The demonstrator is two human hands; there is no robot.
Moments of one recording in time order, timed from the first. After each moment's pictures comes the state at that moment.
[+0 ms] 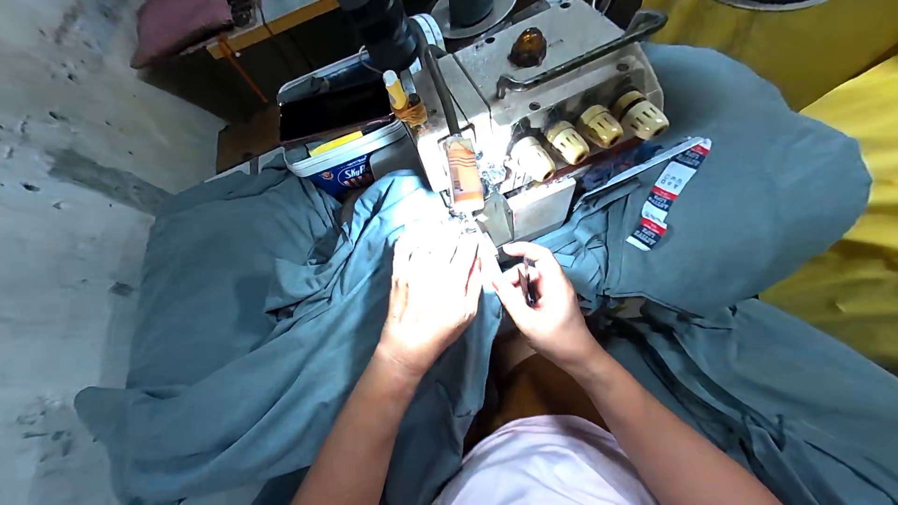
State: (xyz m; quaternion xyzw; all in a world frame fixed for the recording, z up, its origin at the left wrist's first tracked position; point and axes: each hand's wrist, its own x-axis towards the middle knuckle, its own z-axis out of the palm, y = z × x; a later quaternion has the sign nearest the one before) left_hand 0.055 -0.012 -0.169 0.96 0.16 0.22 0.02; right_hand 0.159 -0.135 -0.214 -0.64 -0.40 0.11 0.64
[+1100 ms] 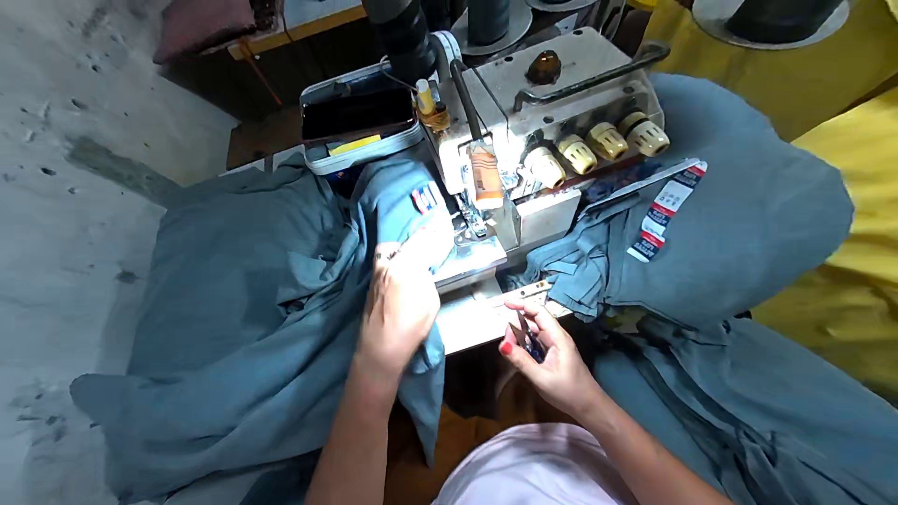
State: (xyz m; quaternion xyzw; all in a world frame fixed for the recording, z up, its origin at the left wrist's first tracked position) left_hand 0.023 0.001 -0.159 0.93 0.25 0.24 0.12; right_hand 0.136 -0.176 -0.235 -0.62 -0.41 0.24 0.62
